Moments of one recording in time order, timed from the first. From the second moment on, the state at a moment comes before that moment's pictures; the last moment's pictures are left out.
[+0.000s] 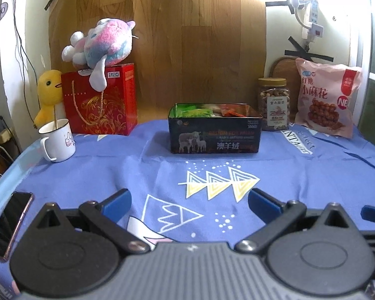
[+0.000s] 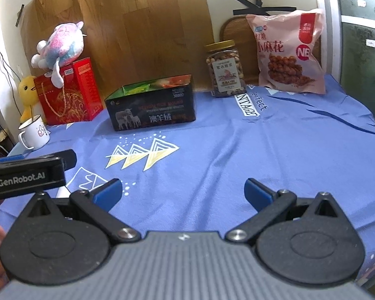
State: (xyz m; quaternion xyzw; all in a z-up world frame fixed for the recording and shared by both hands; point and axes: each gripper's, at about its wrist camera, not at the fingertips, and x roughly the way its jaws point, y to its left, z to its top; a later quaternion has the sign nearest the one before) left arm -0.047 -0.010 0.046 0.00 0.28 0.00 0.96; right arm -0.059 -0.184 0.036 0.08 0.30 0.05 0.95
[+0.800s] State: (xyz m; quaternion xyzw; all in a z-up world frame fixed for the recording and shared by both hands) left arm -0.036 -0.029 0.041 0.02 0.27 0.00 0.96; right arm -0.074 -0.218 0.031 0.13 0.31 0.03 0.94
